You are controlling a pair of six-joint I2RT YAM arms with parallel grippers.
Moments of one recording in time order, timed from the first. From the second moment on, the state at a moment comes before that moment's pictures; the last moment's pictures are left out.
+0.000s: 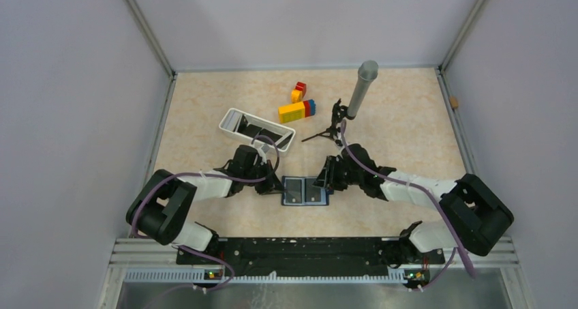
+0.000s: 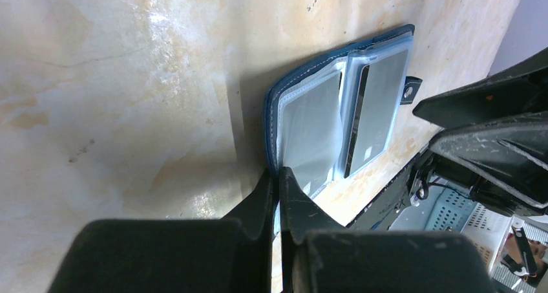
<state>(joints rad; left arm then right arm) -0.49 1.46 0.46 0.15 0.51 -0.78 0.72 1.36 0.53 0.15 -0.27 0.84</state>
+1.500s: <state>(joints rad) -0.49 1.46 0.46 0.15 0.51 -0.78 0.72 1.38 0.52 0.15 -0.28 0.83</state>
